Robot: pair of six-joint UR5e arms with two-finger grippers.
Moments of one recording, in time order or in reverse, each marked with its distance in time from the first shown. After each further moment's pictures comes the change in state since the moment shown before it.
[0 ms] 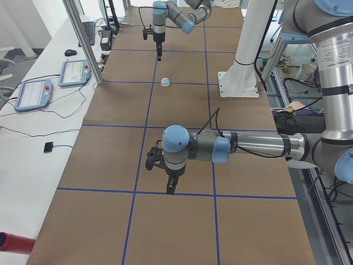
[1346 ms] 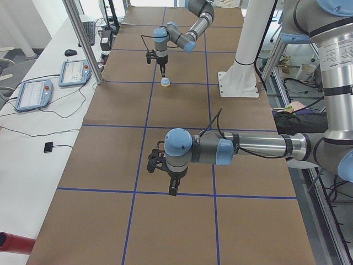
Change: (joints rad) left arm -0.010 0.001 0.007 0.001 -0.017 -0.005; right arm -0.092 0.025 -0.227 0.106 -0.036 0.027
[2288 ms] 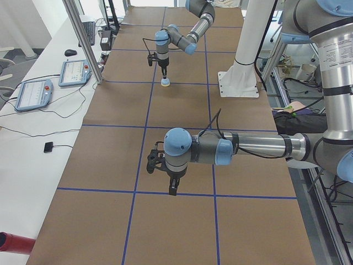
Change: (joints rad) left arm 0.001 -0.002 0.002 -0.010 0.000 -0.049; right arm -0.016 -0.005 -0.014 0.005 -0.012 0.000
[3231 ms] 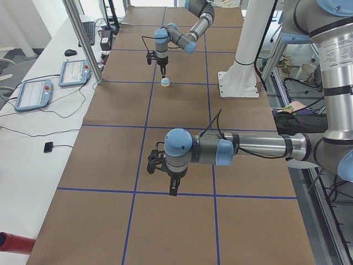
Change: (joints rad) left arm -0.001 0.003 0.000 -0.001 0.000 0.002; right arm 0.023 0.016 0.024 0.000 0.002 -0.002
